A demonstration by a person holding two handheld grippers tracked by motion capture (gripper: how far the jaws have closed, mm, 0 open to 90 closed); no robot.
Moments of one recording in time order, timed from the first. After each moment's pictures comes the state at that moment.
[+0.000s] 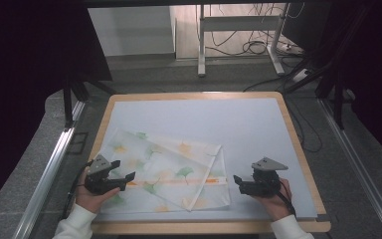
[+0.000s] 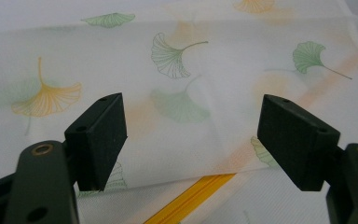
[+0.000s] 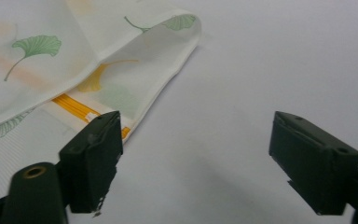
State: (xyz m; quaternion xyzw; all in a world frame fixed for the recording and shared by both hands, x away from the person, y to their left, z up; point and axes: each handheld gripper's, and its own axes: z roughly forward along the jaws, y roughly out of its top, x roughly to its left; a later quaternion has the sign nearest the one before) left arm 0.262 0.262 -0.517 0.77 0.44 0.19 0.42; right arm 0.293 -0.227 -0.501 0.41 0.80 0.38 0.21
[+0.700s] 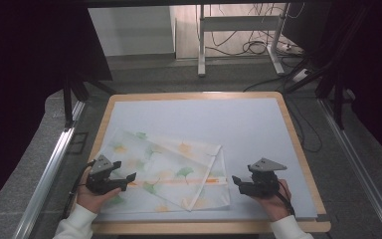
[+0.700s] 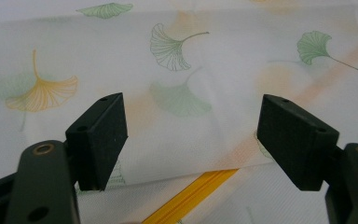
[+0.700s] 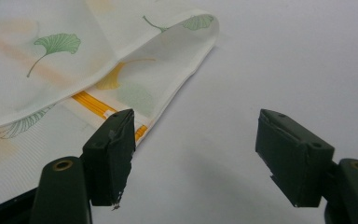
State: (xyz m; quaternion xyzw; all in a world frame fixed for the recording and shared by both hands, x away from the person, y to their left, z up) left arm 0.264 0.260 -0.519 0.78 0.44 0.18 0.41; right arm 0.291 -0.224 -0.500 0.39 0.81 0.38 0.19
